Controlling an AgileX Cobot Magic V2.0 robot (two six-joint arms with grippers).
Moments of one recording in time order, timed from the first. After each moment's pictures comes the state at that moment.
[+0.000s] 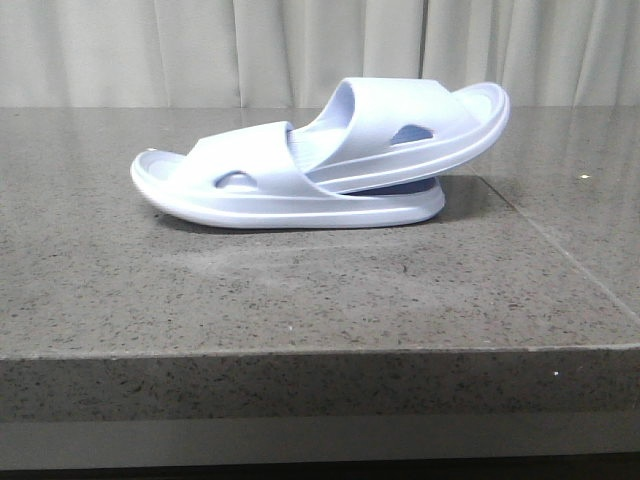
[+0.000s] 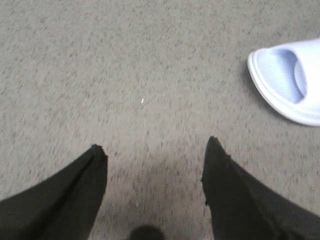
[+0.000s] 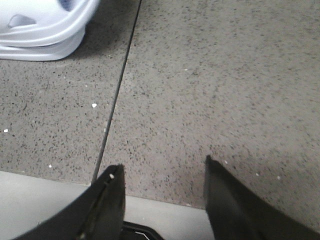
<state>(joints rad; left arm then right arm) -0.05 0.88 -0.84 -0.16 0.80 0.16 -0.04 0.73 -0.82 0.26 0.99 -0.19</state>
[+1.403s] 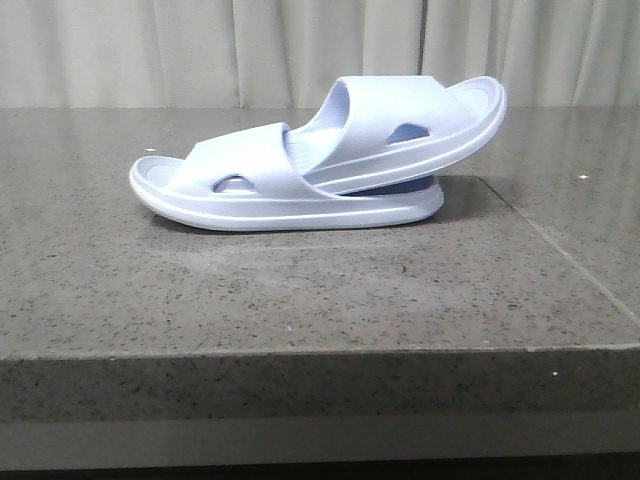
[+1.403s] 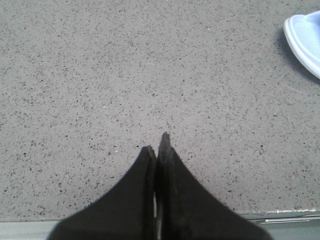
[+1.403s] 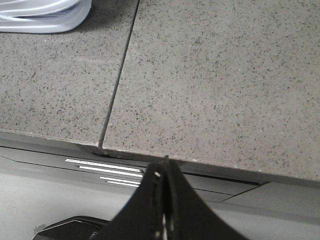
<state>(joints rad) -0.05 0.60 -0.70 0.01 0.90 -0.03 -0.04 0.49 -0.70 0.25 1.05 -0.17</state>
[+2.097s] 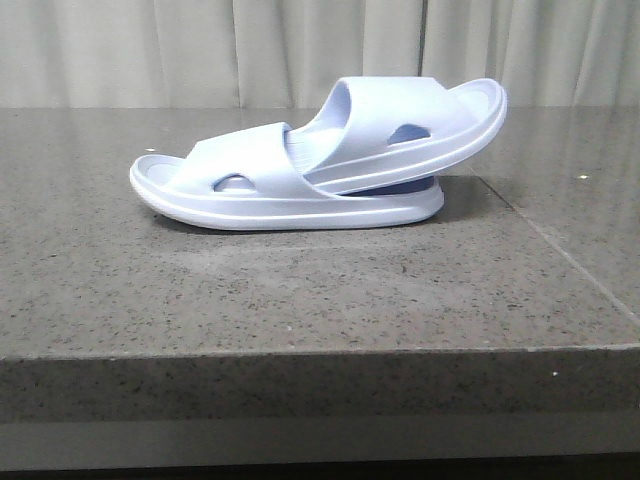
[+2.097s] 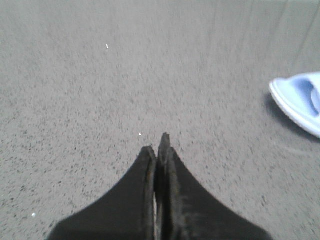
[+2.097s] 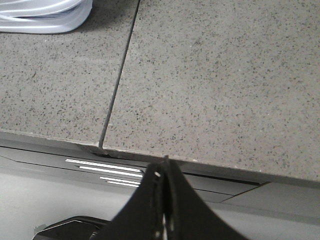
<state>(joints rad) -0.03 0.26 -0.33 -0.03 0.45 -0.03 -0.04 0.49 -0.70 0.25 1.05 -0.17</state>
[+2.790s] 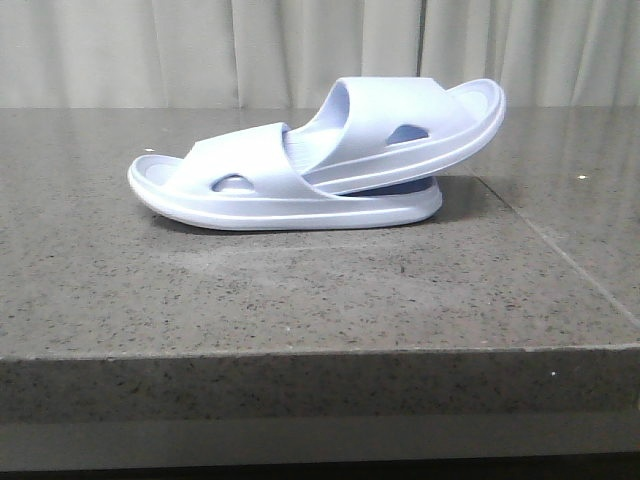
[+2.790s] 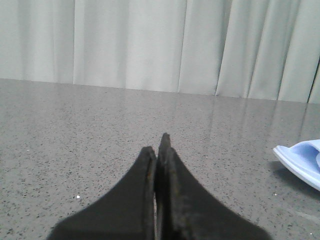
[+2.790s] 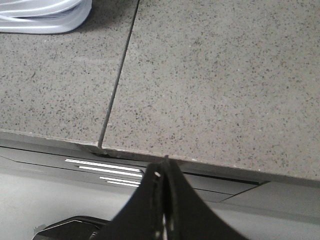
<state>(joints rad) -0.02 0.00 0.00 -0.05 0.02 -0.03 -0.04 0.49 -0.70 0.25 1.05 -0.17</state>
